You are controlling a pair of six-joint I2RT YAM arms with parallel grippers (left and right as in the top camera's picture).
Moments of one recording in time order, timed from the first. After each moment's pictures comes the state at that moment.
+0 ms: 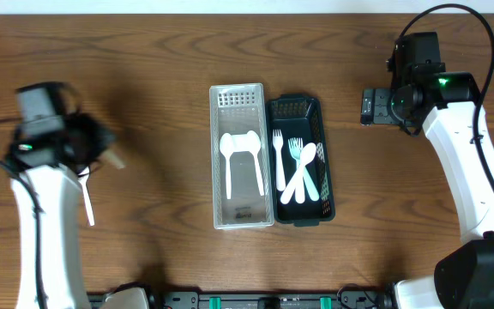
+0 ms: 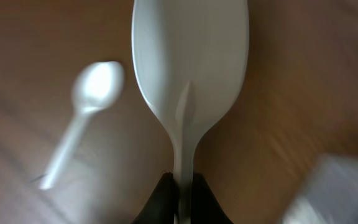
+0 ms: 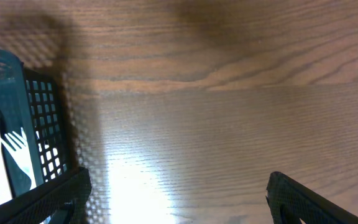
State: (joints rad) left arm 0.22 1.31 1.17 -0.90 0.02 -0.50; right arm 0.09 1.63 1.48 -1.04 0.14 0.16
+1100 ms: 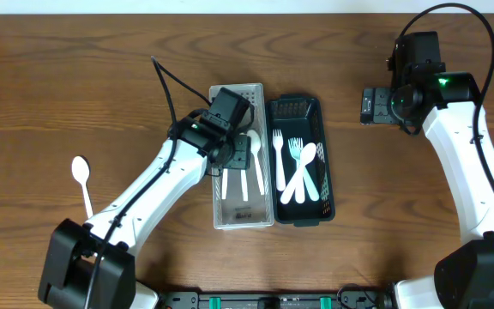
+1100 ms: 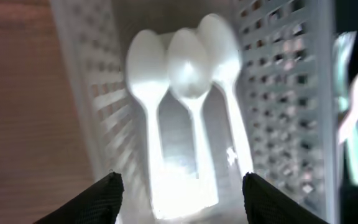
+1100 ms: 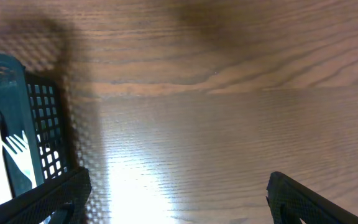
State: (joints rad) left arm -0.50 1.61 1.18 -0.82 0.00 -0.40; right arm 0.09 1.63 1.48 -1.03 0.14 0.16
